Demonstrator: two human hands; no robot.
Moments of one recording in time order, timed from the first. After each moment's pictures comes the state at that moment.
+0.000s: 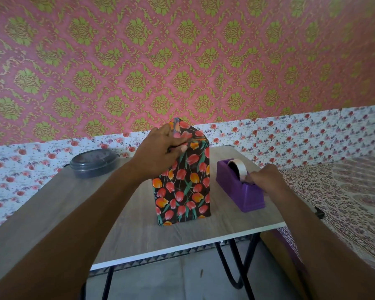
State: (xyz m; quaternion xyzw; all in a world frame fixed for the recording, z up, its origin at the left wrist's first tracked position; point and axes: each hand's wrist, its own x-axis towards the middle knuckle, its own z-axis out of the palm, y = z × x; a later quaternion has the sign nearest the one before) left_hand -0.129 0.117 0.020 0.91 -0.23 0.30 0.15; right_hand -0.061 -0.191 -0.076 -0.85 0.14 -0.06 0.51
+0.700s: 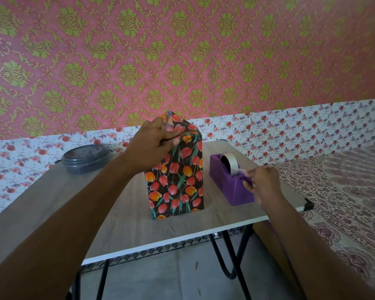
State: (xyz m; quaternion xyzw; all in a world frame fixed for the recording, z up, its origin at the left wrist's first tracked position) left_hand -0.128 0.117 0.020 0.91 -0.23 0.31 0.16; right_hand -0.099 -0.176 -0.086 -0.61 0.18 -0.14 0.76
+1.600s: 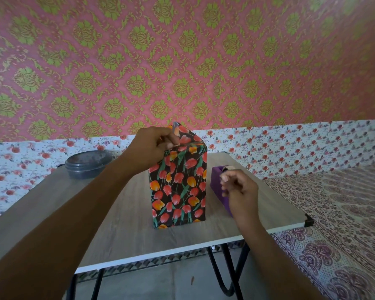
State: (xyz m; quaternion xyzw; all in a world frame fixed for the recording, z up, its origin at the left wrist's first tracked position) left_hand -0.144 0.128 0.039 0.89 -0.20 0.27 0.30; right_hand -0.139 -0.116 -0.091 -0.68 -0.13 -0.30 0.66
